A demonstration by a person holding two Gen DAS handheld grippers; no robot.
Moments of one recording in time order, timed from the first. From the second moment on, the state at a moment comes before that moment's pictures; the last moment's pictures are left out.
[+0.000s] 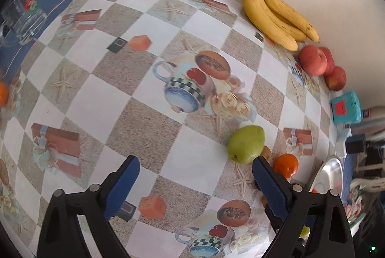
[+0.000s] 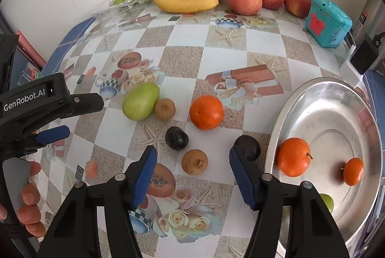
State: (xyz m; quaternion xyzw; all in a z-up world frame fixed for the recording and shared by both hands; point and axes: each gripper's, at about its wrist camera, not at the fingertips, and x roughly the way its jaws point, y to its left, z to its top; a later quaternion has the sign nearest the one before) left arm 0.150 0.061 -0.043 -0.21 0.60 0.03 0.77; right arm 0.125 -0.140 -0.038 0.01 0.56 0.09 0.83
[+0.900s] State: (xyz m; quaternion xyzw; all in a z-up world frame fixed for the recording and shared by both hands) left arm 0.143 0.006 -0.049 -0.17 0.61 0.00 0.78; right arm 0.127 -0.142 -0.064 0.01 0.58 0.09 0.81
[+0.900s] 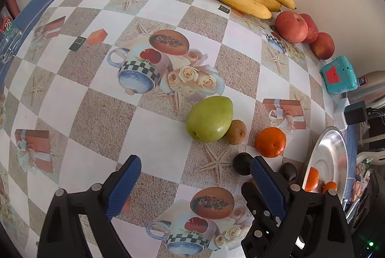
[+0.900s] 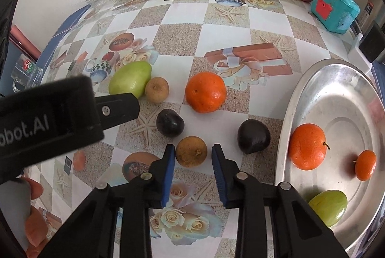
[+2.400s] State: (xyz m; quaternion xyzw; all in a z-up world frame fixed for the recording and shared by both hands) left arm 0.142 -0.049 -0.060 -0.15 0.60 -0.03 0.79; right arm 0.110 -0.210 -0.012 0.07 0.53 0.09 0.84
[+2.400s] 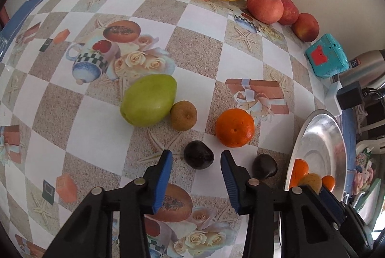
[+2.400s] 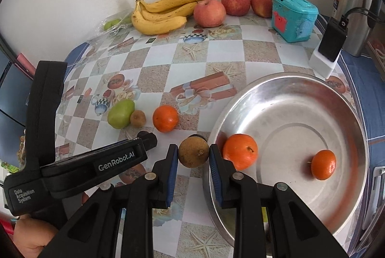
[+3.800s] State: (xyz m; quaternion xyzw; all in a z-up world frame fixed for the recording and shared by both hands) left arm 0.141 -0.041 -0.033 -0.18 0.56 -0.05 0.81; right arm 0.109 -0.229 -0.006 0.10 0.52 0.07 0.84
